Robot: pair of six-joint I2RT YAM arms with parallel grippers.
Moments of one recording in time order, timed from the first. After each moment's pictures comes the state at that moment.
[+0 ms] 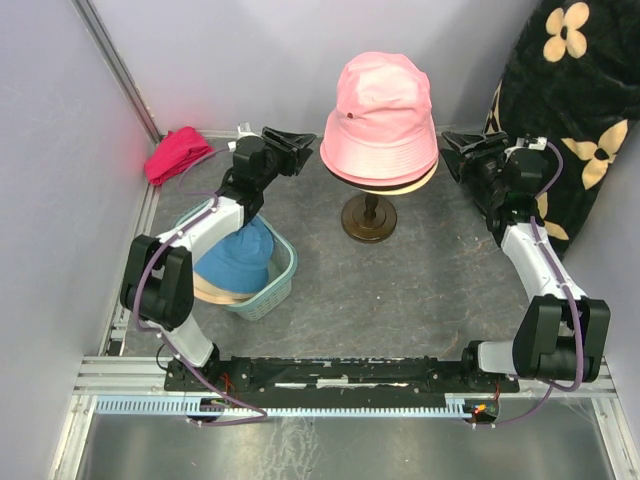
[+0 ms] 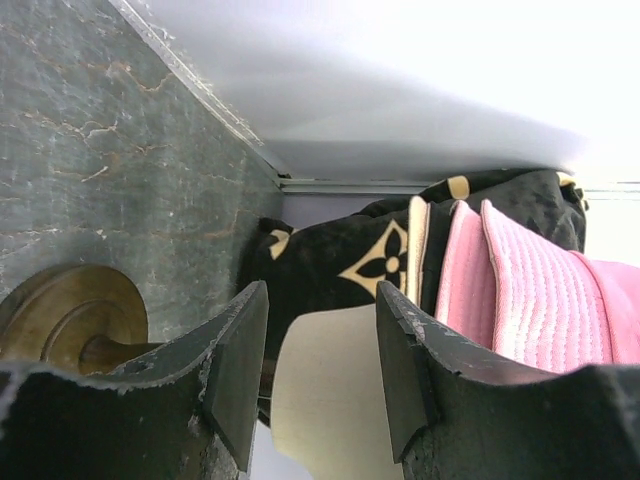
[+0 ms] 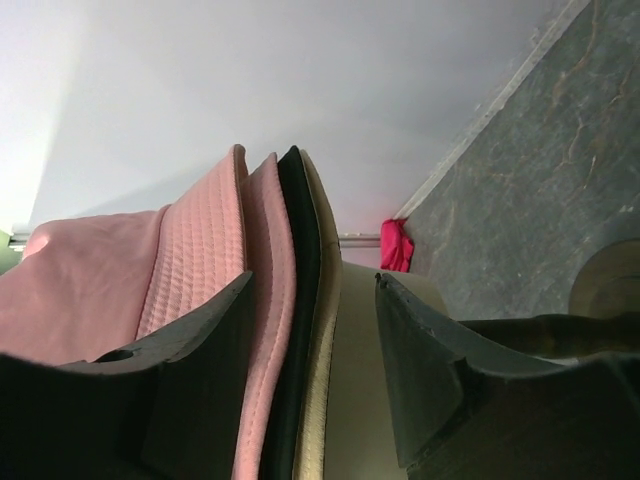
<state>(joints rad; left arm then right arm) -0.37 1.68 1.20 0.34 0.09 -1.39 -0.08 1.34 0.95 0.33 -0.38 1.42</state>
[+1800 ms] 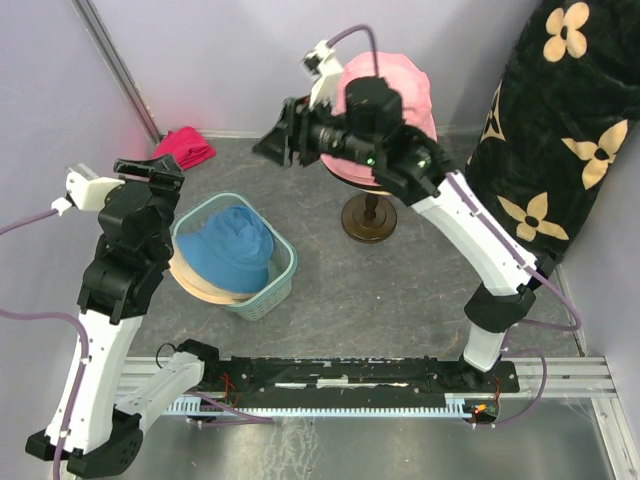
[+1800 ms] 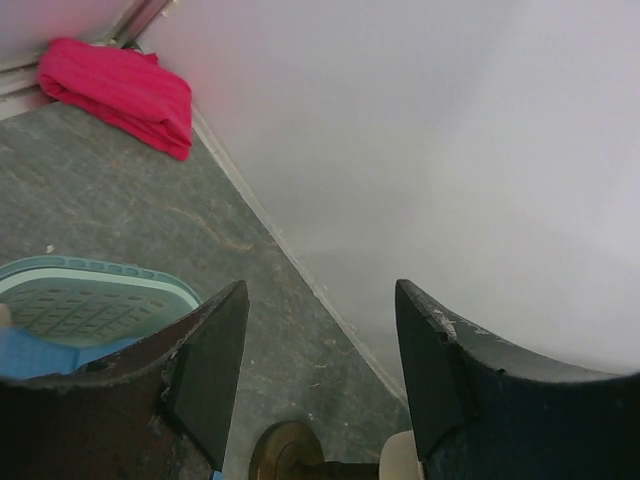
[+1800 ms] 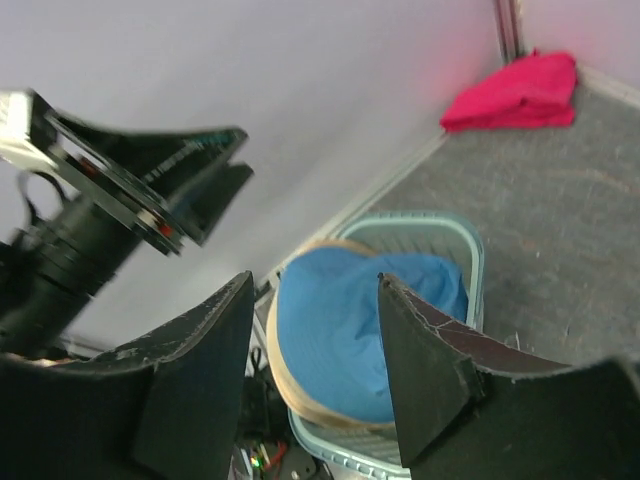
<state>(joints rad) -0.32 0.86 1.33 -0.60 -0.71 -1.00 0.82 1.80 2.34 -0.58 -0.23 0.50</state>
